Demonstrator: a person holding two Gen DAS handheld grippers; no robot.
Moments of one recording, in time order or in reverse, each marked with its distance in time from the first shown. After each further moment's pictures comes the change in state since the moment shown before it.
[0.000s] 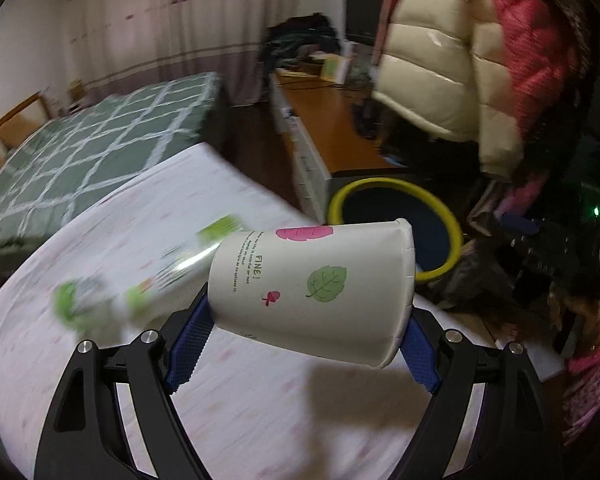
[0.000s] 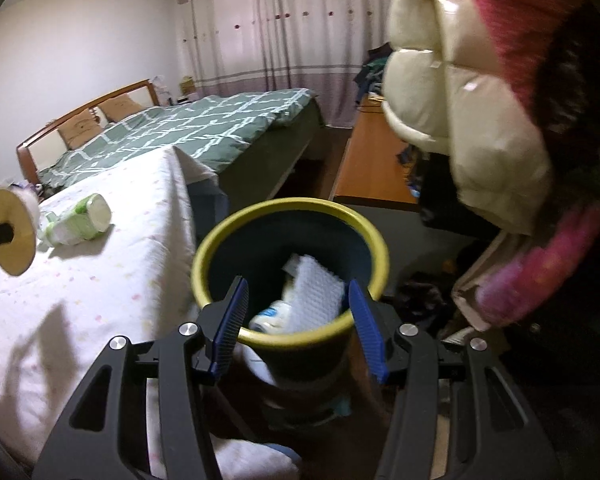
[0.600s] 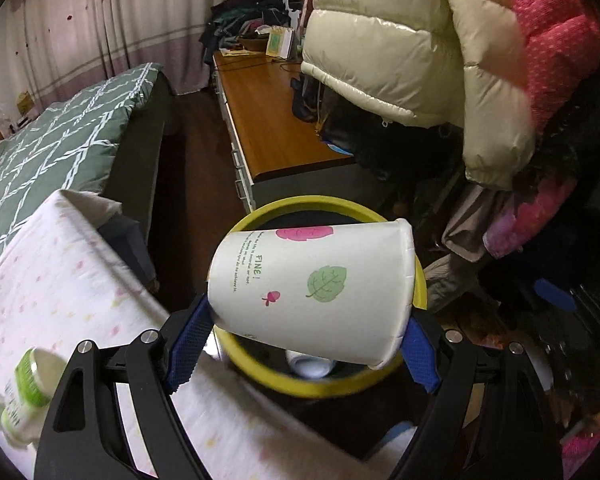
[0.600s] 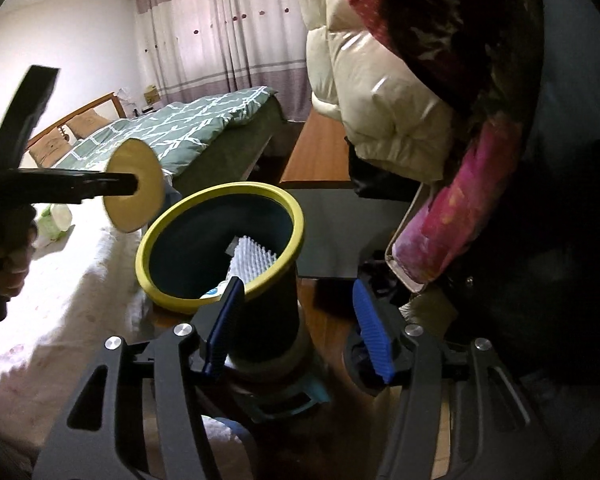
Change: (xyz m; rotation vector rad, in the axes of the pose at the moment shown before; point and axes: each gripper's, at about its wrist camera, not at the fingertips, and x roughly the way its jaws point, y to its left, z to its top) left arm 0.163 -0.123 0.094 0.086 0.096 -0.098; right arm -0.016 -0.066 -0.030 0.101 0.008 -0.079
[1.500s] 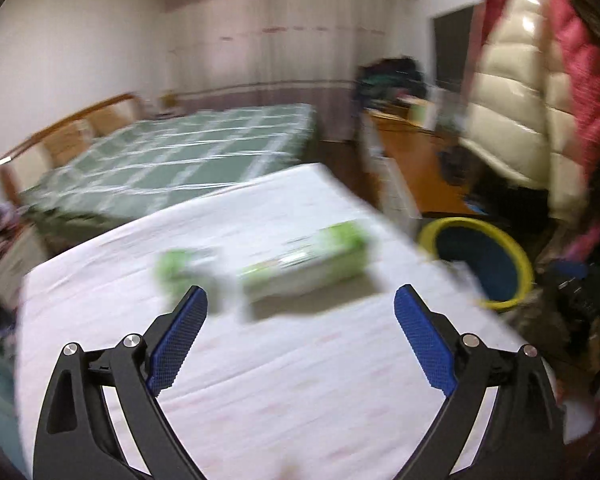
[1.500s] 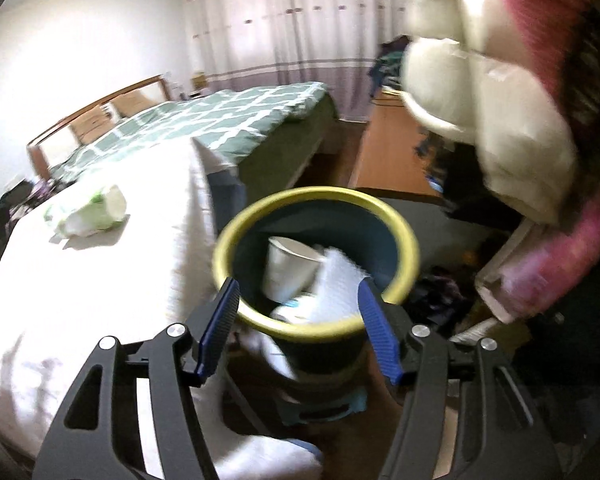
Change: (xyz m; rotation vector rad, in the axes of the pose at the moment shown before) left arm -0.223 0.152 -0.193 -0.295 -0.251 0.445; right arm 0.022 0.102 0.019 -0.128 0.017 0.159
